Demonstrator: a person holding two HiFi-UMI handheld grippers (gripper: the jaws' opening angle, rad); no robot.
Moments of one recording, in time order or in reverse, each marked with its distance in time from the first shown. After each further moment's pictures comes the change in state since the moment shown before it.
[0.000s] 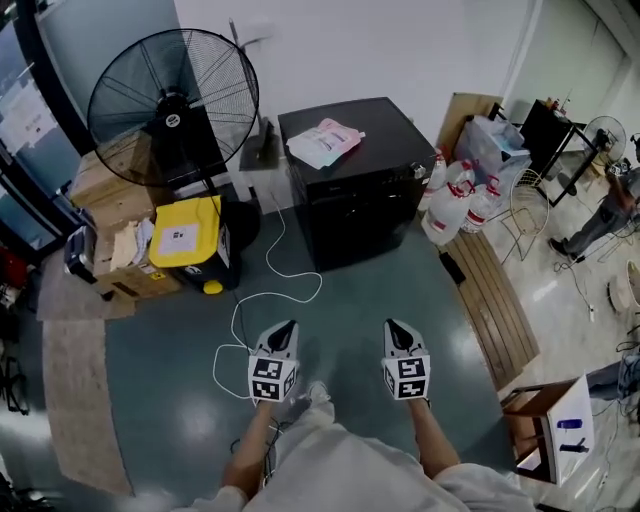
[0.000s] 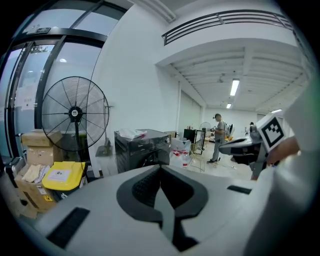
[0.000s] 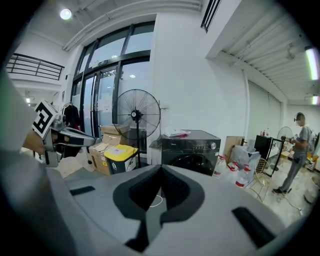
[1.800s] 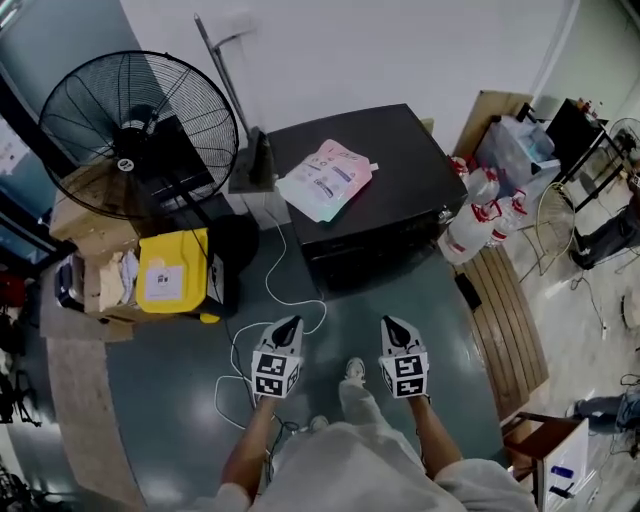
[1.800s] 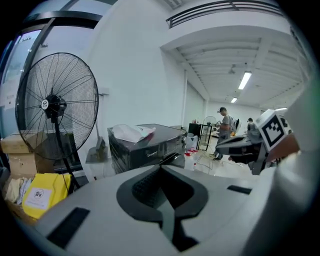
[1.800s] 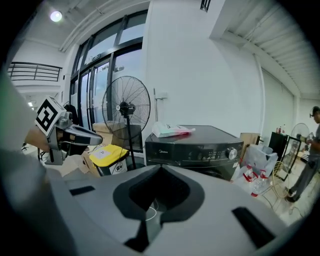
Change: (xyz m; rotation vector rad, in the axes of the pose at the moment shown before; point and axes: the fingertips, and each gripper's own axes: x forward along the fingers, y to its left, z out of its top) left arm 0.295 0.128 0.083 0.002 0.087 -0.013; right arm 0.299 -0.122 0.072 0.001 0.067 0.083
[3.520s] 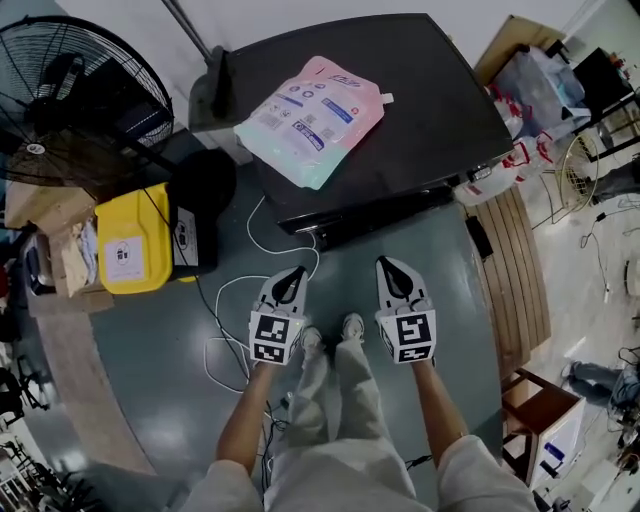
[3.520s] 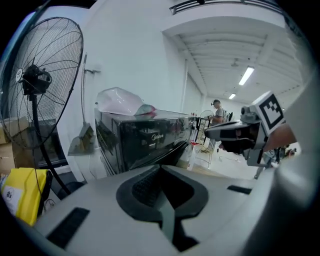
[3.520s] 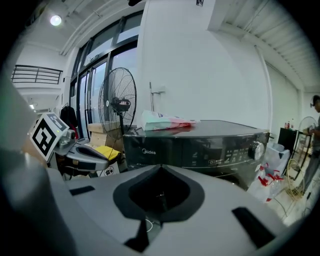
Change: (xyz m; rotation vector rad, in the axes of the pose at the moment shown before) left arm 0.187 0.049 -0.058 0.001 0.075 -0.070; right arm 0.178 -0.050 -0.012 0.006 -0.035 0.041
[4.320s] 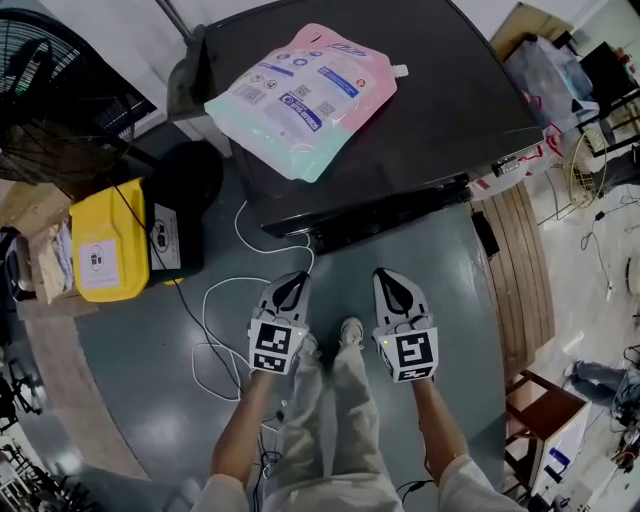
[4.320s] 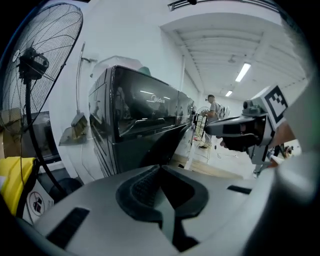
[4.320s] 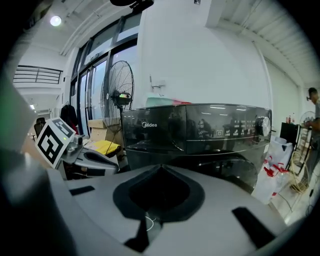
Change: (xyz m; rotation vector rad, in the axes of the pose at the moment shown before) left arm 0.064 0.007 -0.077 0.021 0.015 -0.040; right arm 0.041 0.009 -0.076 0.014 0.000 0.010
